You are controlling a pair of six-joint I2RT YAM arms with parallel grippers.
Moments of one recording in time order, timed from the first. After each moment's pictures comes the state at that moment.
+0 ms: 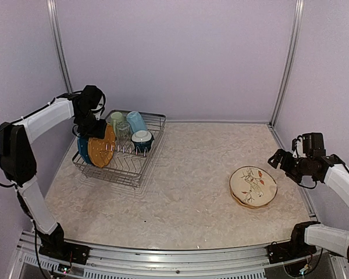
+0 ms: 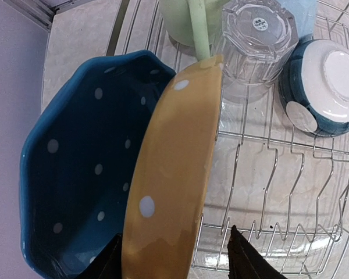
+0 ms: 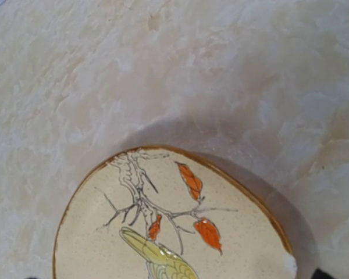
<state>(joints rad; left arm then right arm) -0.26 1.78 1.61 -0.92 -0.22 -0.11 -0.01 0.92 0.66 -0.52 -0.18 0.49</state>
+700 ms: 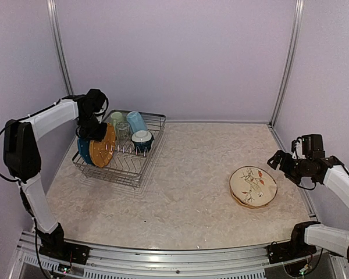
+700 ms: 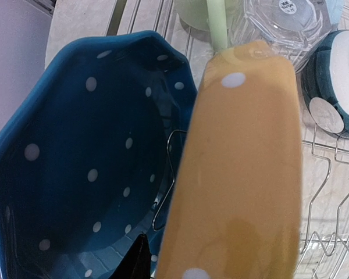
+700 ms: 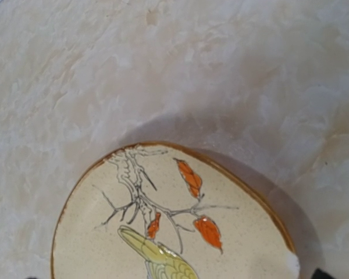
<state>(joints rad) -0.26 1.84 1.63 -0.94 -0.26 -0.13 -0.01 0.92 0.64 -0.49 -0.18 0.50</state>
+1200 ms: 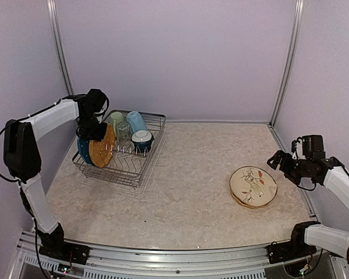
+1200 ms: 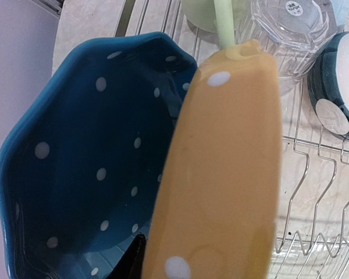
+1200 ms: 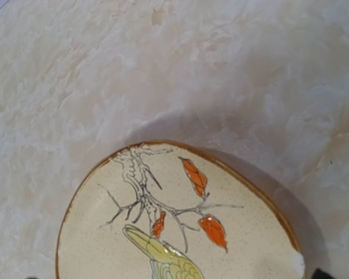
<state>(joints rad) -0.27 1.84 1.63 -0.94 -0.30 -0.13 -0.01 0.91 0.63 -0.48 -0.20 0.51</state>
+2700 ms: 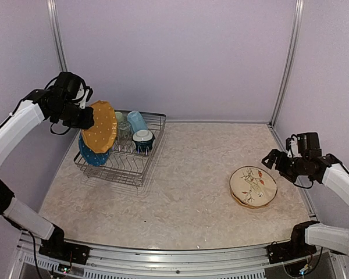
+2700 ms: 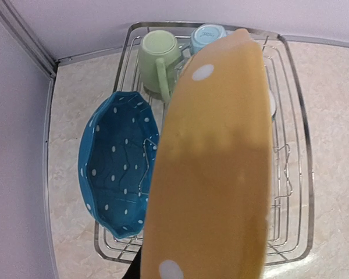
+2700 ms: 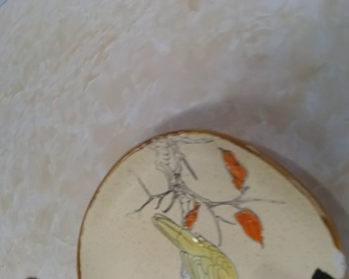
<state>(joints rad) -0.30 1.44 1.54 -0.94 -0.17 -0.11 0.07 0.93 0.66 -0.49 -0.19 0.52</state>
